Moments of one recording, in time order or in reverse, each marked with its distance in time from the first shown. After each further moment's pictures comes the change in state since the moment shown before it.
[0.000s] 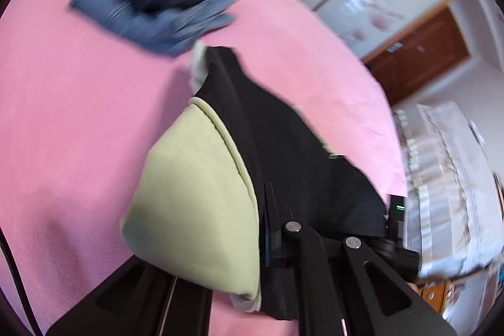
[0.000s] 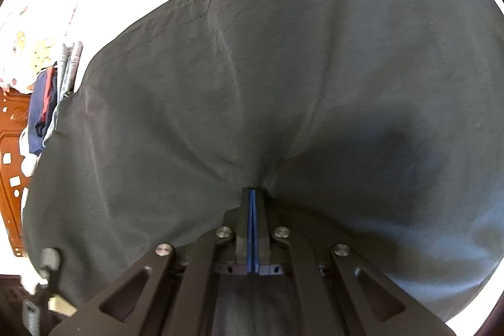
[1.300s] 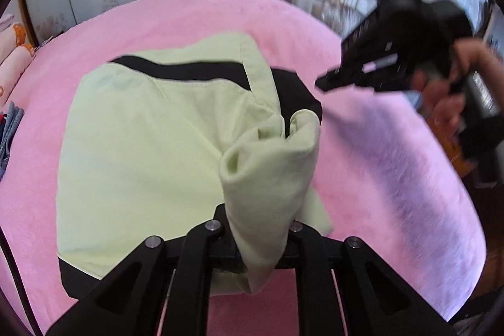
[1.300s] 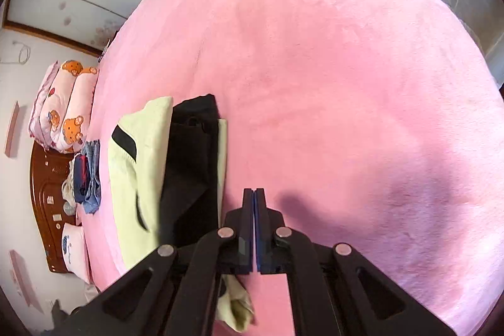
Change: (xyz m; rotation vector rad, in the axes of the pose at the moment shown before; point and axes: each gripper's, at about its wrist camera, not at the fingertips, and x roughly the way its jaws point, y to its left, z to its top) left arm 0.101 -0.320 -0.291 0.908 0.194 0.060; right arm -0.217 -0.390 0.019 0.105 -0.202 0.183
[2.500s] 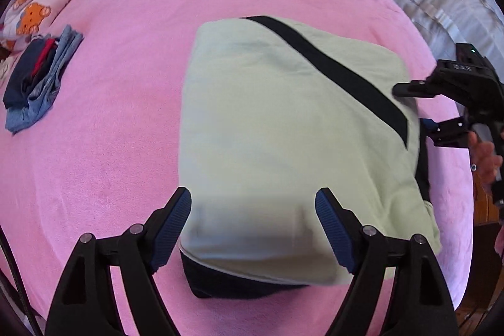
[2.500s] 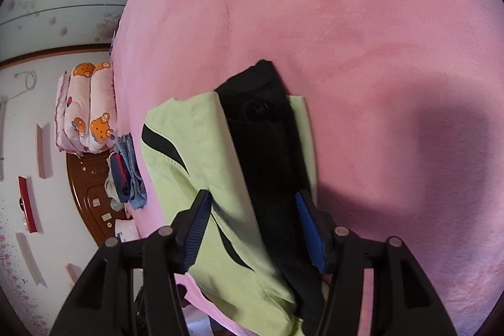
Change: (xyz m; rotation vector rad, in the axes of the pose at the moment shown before) left arm -0.033 0.156 0.028 -0.334 0.237 0.138; right arm 0.099 0.081 0.025 0.188 0.233 0.186
